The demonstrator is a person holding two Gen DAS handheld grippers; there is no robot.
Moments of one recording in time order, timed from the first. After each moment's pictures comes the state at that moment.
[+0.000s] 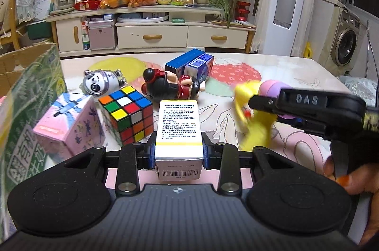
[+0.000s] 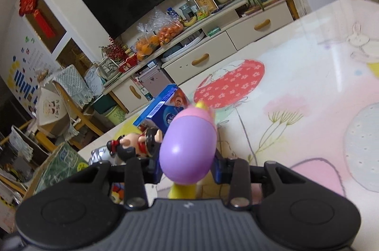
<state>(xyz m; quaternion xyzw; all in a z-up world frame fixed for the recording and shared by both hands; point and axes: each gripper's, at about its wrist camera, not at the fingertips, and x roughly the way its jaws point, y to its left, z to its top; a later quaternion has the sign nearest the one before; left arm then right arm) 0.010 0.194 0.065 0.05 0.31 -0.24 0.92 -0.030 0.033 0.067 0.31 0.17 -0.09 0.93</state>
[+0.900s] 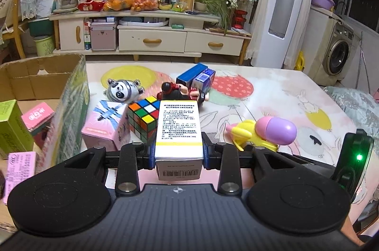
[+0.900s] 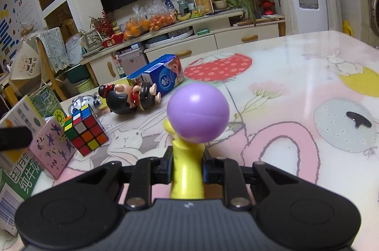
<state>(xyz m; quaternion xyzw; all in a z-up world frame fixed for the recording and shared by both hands) 0.005 0.240 0.101 0.02 0.31 -0.26 0.92 -0.046 0.096 0.049 0.19 0.20 -0.16 0.95</state>
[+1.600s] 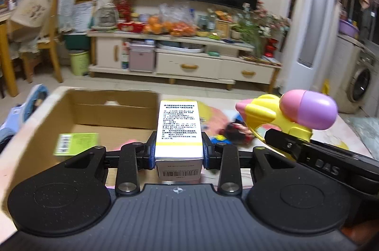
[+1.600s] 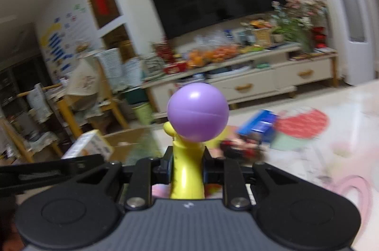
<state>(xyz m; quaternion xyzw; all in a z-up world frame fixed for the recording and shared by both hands) 0.023 0.335 0.149 -0.01 0.27 -0.18 0.95 -0.030 0.207 0.163 0.17 0.13 -0.02 0.98</state>
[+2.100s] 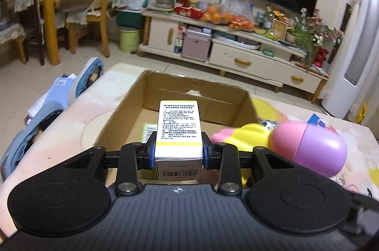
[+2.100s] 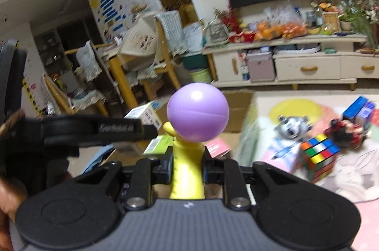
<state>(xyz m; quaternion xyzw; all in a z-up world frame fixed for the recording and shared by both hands) 0.065 0.409 0.136 -0.05 0.31 -0.07 0.95 0.036 0.309 0.150 0.12 0.20 0.11 0.97</state>
